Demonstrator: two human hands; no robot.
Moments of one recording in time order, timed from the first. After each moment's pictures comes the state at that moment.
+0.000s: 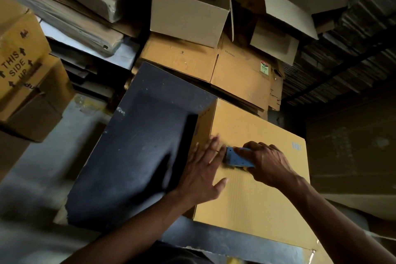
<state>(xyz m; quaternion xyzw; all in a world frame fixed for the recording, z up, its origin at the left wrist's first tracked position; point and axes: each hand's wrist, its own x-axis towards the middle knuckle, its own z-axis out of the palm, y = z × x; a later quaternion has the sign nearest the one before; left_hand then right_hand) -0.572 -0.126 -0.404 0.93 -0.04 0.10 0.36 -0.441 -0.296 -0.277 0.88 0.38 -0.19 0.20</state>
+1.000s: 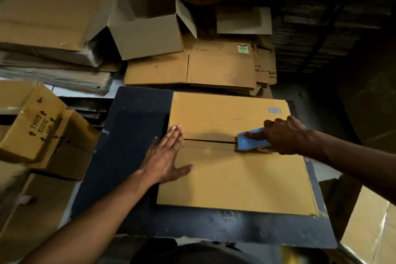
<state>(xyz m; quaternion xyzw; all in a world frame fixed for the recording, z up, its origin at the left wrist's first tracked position) -0.554 -0.136 -0.373 0.99 -0.04 -0.12 0.09 -0.395 -0.471 -0.249 0.85 0.41 -0.21 0.27</state>
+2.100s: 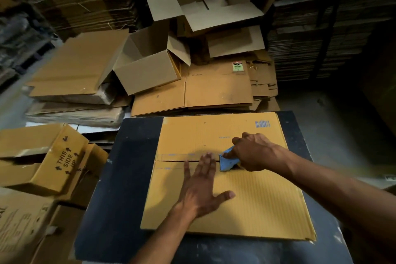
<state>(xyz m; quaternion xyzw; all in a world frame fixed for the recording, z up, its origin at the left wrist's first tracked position) -0.525 -0.315 -0.359 0.98 -0.02 -0.18 0.04 -0.392 -0.484 -0.267 0.87 0.44 -0.18 0.13</state>
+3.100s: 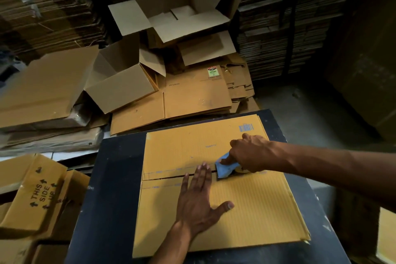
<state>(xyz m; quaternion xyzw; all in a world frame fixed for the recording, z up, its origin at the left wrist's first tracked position) -0.522 -0.334 -0.365 0.99 -0.05 -0.12 0.08 -0.385 -0.525 -0.240 0.85 0.46 -0.20 0.16</state>
